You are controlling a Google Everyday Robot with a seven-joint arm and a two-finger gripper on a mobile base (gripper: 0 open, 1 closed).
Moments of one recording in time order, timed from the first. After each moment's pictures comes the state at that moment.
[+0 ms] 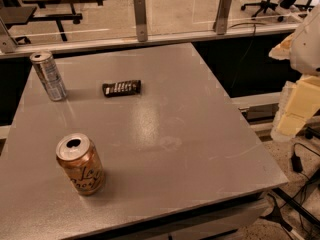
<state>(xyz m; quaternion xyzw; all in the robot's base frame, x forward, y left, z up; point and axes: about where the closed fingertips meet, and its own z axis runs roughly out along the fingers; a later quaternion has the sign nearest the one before) 0.438 -0.216 0.977 -0.60 0.78 -0.04 0.16</state>
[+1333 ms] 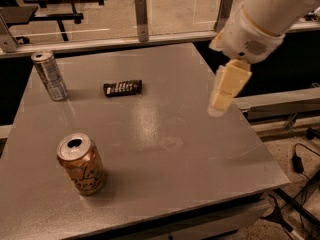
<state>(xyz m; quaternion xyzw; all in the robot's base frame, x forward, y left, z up) 0.513 -0.121 0.959 -0.65 0.73 0.03 0.21</state>
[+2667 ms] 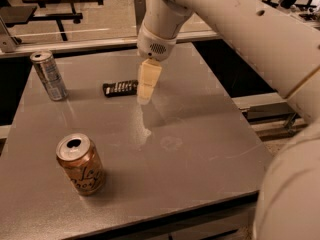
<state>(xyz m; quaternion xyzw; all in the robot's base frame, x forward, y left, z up) 0.615 0.030 0.893 -0.72 0.67 0.07 0.17</state>
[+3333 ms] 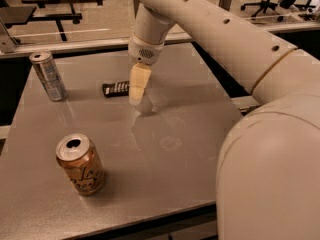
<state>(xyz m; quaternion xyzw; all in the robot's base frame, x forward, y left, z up) 0.649 0.060 0.859 -0.72 0.67 0.09 0.15</state>
